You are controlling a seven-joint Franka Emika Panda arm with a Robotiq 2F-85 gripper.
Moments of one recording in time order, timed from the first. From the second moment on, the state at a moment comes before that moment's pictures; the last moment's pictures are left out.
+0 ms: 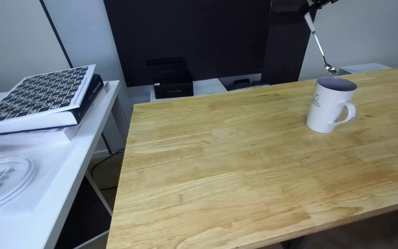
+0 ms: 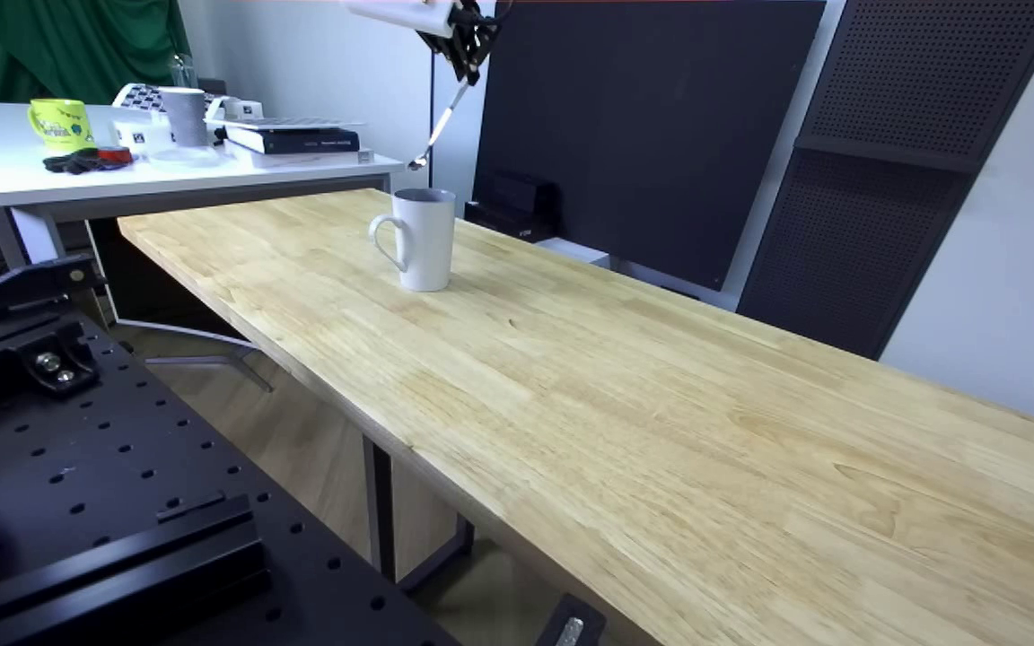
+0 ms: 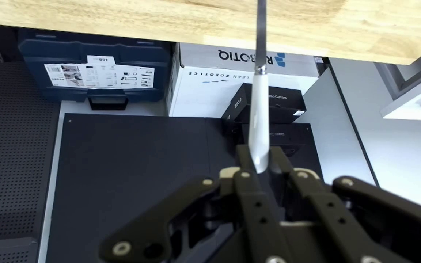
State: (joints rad) arm 0.19 0.31 0.13 -2.34 0.16 3.45 0.02
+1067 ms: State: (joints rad) arm 0.21 0.31 0.09 -2.32 0.16 3.45 0.01
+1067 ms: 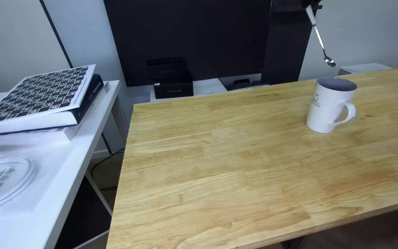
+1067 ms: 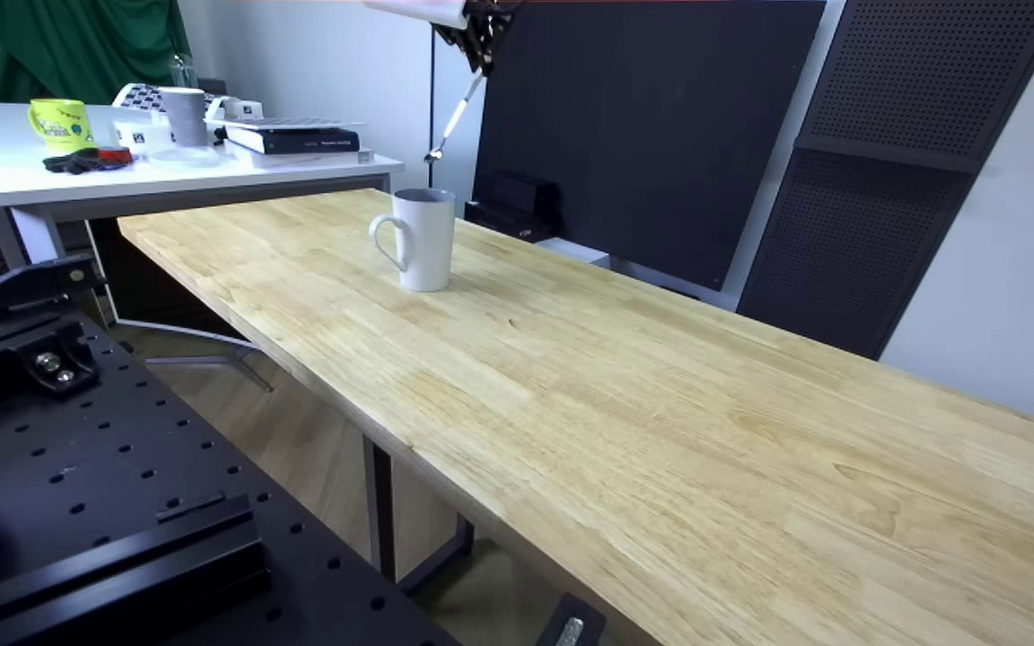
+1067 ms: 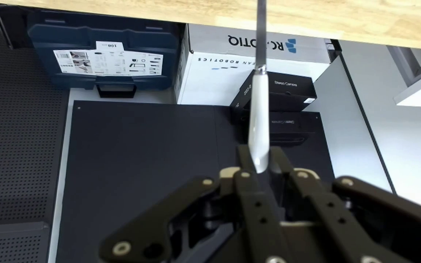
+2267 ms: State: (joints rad) arm 0.22 0.35 0.09 -2.35 0.17 3.45 0.02
